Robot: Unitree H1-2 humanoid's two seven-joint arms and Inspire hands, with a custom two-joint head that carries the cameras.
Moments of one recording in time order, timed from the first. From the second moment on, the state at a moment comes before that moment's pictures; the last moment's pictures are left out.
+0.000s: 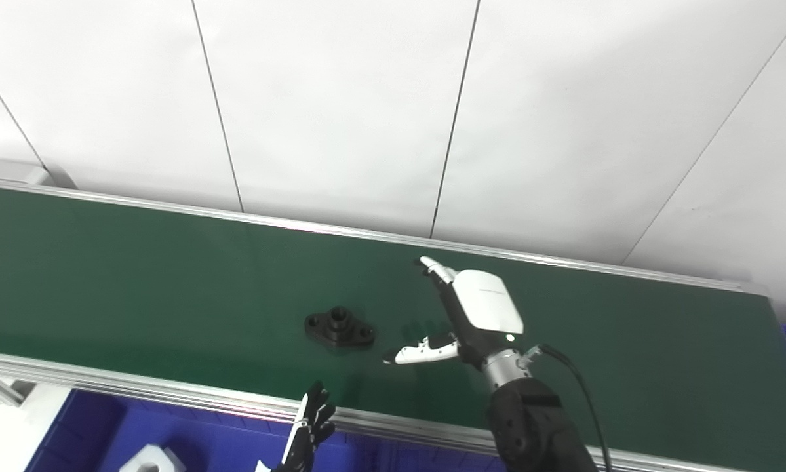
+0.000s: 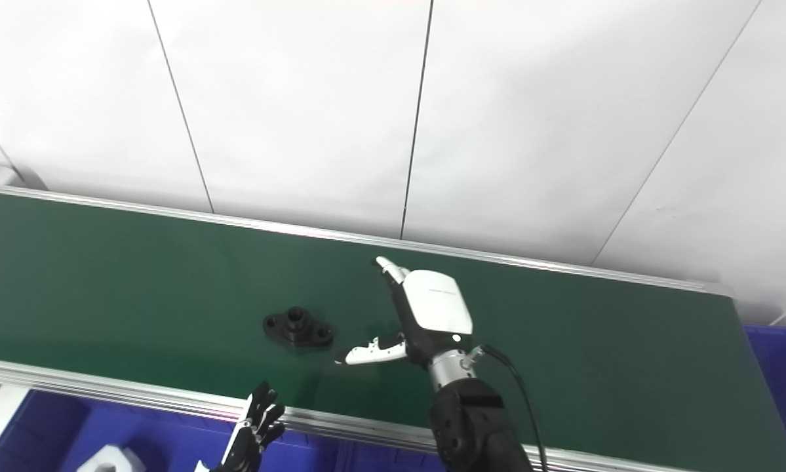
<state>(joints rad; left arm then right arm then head) 0.55 -0.02 -0.38 -0.13 0.22 -0.41 0.13 -0.20 -0.06 0.37 0.03 -1.01 0.18 0.12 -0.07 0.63</state>
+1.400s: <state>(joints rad) 0.59 -0.02 -0.38 -0.18 0.20 -0.38 0.12 -0.33 -0.06 0.52 0.22 -1.07 0.29 0.10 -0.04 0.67</state>
